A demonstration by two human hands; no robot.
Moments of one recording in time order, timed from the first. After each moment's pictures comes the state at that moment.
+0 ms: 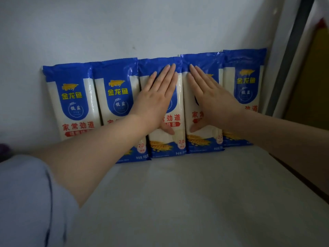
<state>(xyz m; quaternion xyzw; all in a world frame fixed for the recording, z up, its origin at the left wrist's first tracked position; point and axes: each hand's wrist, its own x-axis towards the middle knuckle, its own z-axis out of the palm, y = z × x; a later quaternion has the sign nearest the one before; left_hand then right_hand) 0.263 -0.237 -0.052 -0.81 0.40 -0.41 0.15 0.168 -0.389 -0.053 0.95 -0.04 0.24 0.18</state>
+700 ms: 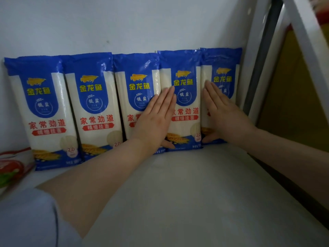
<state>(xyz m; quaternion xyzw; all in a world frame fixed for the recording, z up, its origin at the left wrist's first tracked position) 0.234 -0.272 -0.112 -0.80 0.45 -0.38 0.10 0.115 -0.448 -0.094 0.97 -0.11 0.20 0.13</state>
